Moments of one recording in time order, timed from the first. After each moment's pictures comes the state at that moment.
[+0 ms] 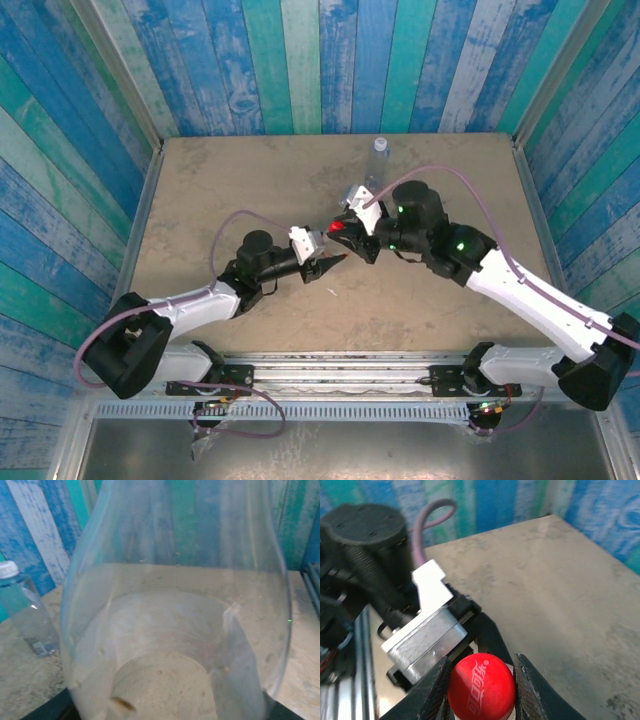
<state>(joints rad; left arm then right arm) -0.64 1.28 0.44 0.75 0.50 0.18 0.84 1.19 1.13 -0.36 -0.24 -0.08</state>
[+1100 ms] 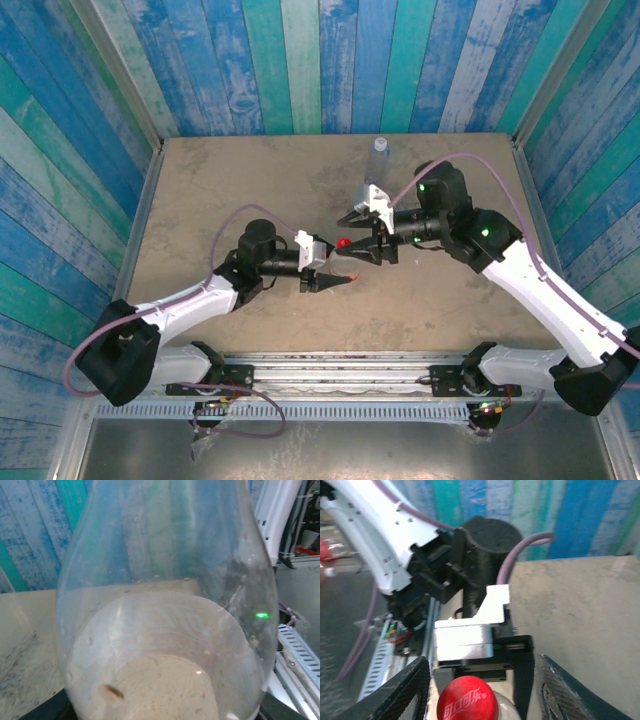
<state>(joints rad) -0.65 1.23 0.56 0.52 0.94 0.25 0.68 1.20 1.30 -0.59 -0.79 -0.34</state>
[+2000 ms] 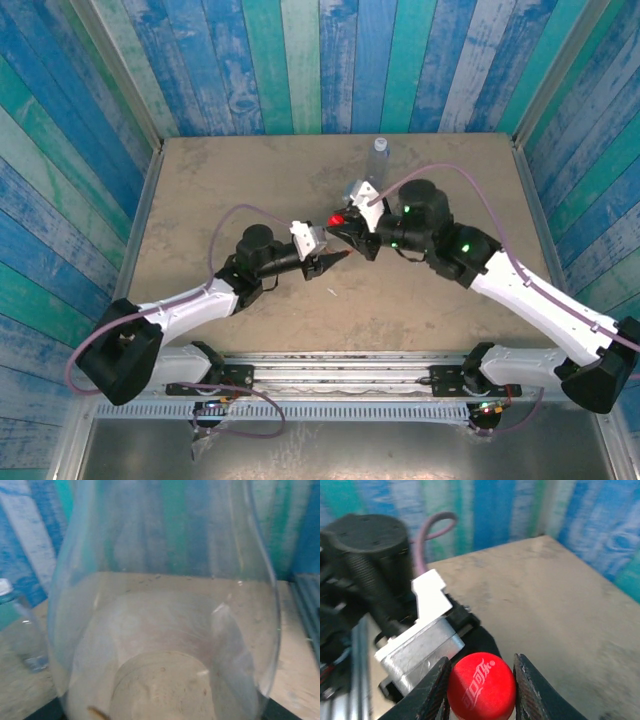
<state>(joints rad) -0.66 1.25 0.50 0.67 0.49 0.17 0.87 1.18 1.14 -0.31 -0.16 -0.08</state>
